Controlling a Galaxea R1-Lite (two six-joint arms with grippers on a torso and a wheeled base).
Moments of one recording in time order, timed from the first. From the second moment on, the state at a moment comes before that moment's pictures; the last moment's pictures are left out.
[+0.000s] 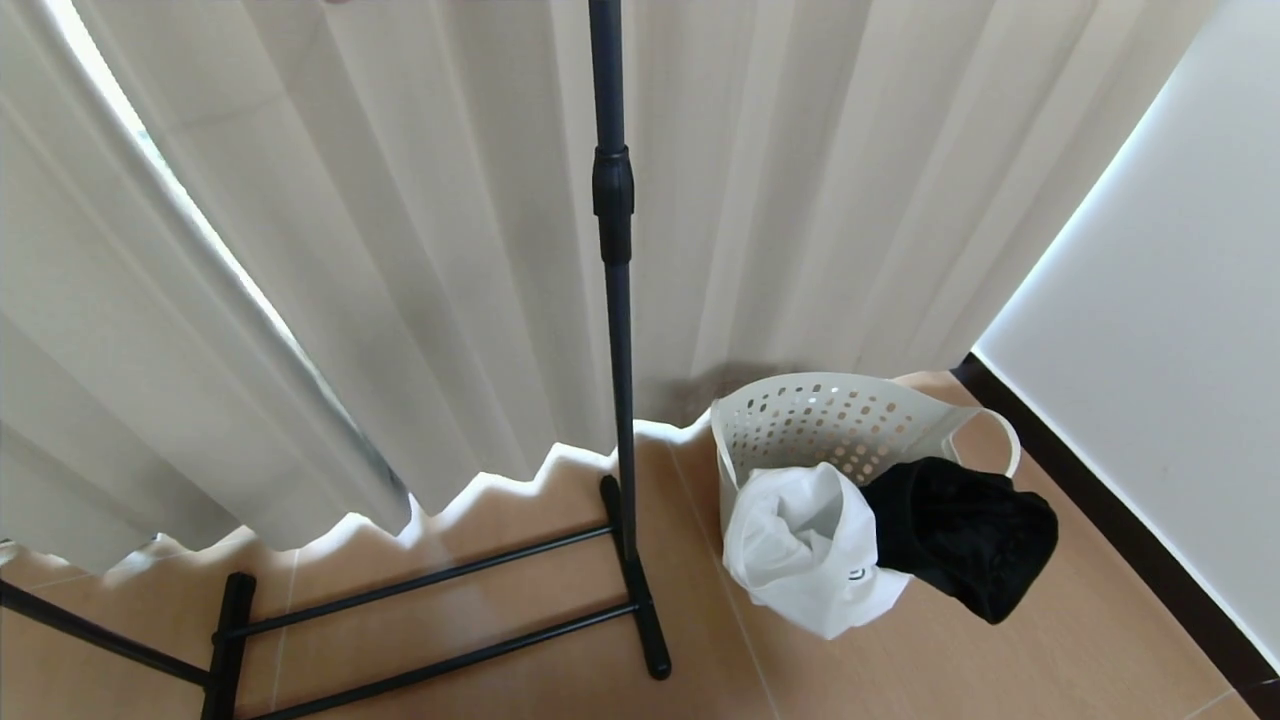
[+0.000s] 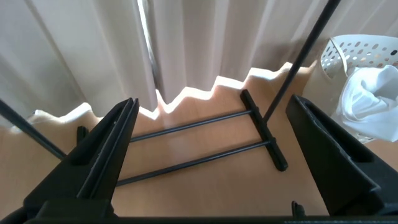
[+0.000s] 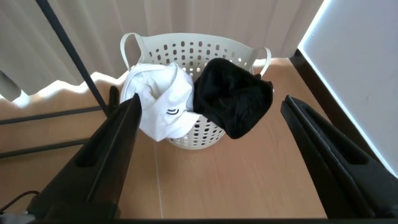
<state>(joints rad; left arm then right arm) 0.00 0.00 0.00 0.00 0.00 -0.01 0.00 0.00 0.00 0.00 0.05 0.01</state>
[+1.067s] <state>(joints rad) 0.00 0.00 0.00 0.00 0.00 -0.01 0.00 0.00 0.00 0.00 0.05 0.01</state>
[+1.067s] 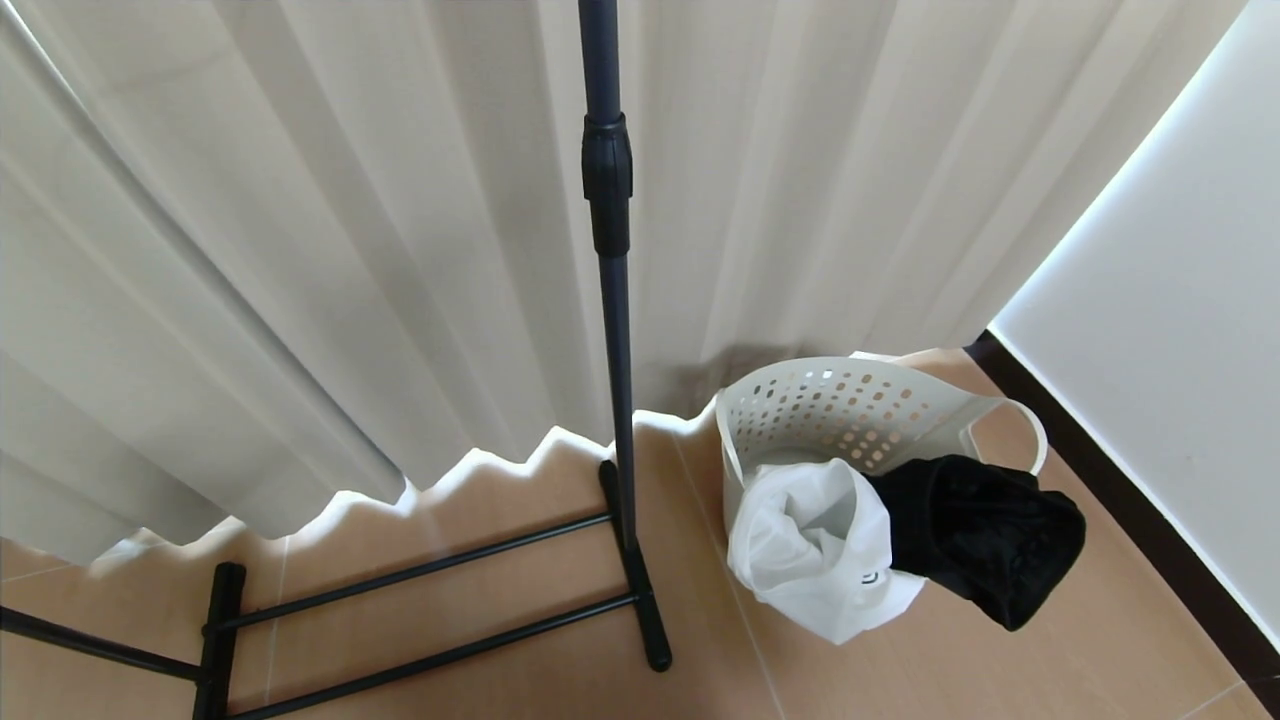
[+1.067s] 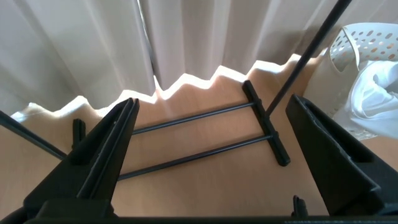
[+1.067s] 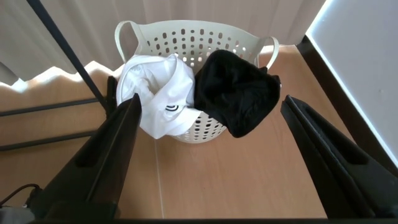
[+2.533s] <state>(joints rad) 0.00 0.00 0.00 0.00 0.00 -0.01 0.12 0.96 -0.35 -0.13 0.12 -0.47</state>
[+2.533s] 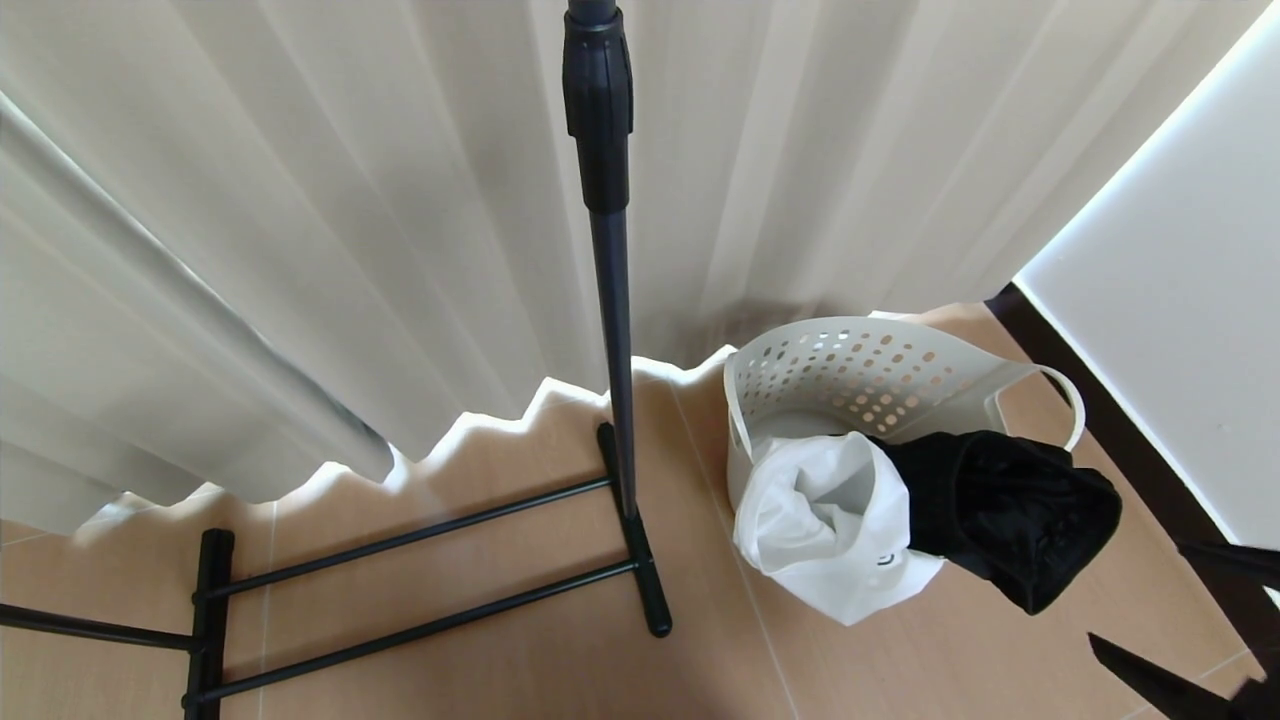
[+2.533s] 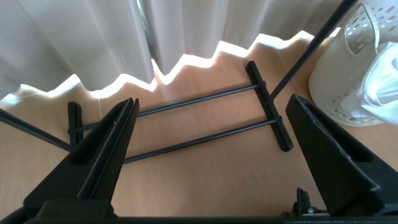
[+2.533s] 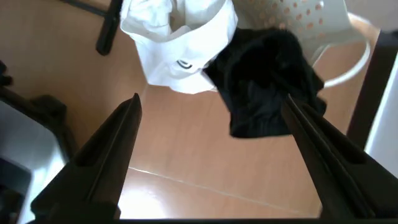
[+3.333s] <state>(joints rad) 0.00 0.00 0.00 0.00 0.00 -0.01 0.36 2.05 -1.26 -0.14 -0.31 -0.79</state>
